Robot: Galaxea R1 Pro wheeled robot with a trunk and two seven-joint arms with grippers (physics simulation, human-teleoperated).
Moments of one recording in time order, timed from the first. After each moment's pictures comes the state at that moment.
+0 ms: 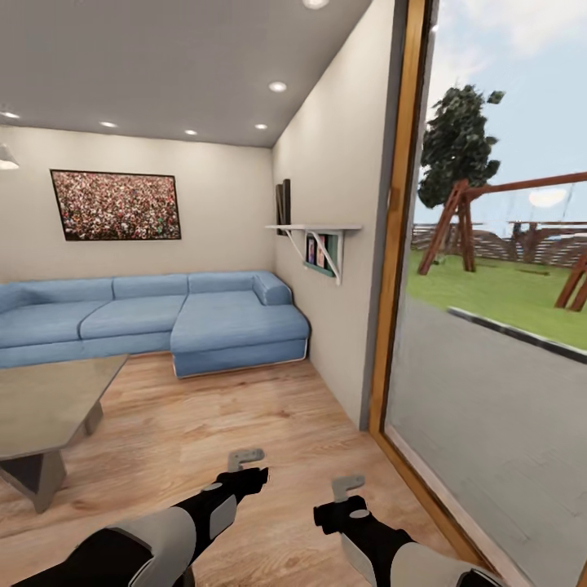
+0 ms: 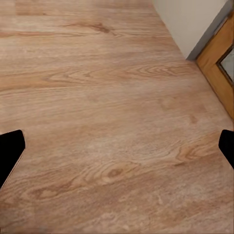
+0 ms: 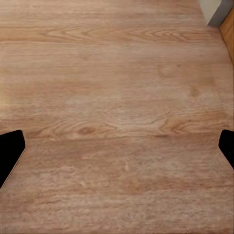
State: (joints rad) left arm -0.79 -0.17 -0.29 0.04 0.44 -0.12 0.01; right arm -0.66 0.17 0.77 -0.10 -0.57 0.02 -0.13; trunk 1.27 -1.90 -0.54
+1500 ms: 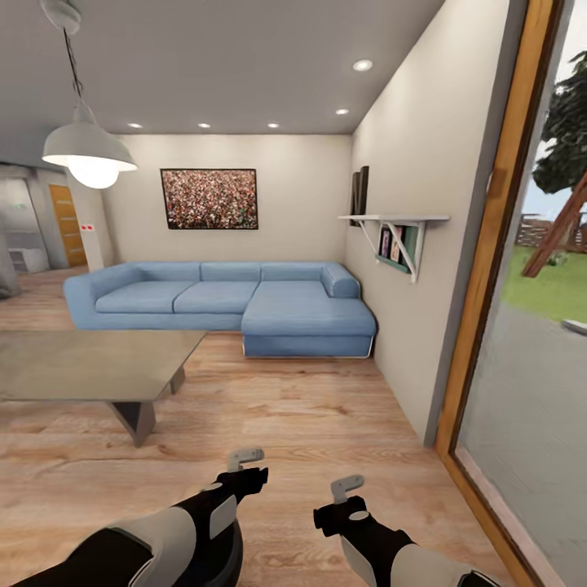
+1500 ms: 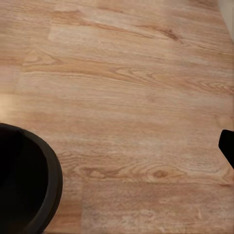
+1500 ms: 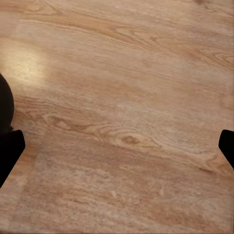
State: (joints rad) left arm -0.79 -0.17 -0.29 0.04 0.43 -0.12 0.01; right arm -0.66 0.17 0.77 -0.10 -0.53 0.02 -0.13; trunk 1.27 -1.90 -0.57
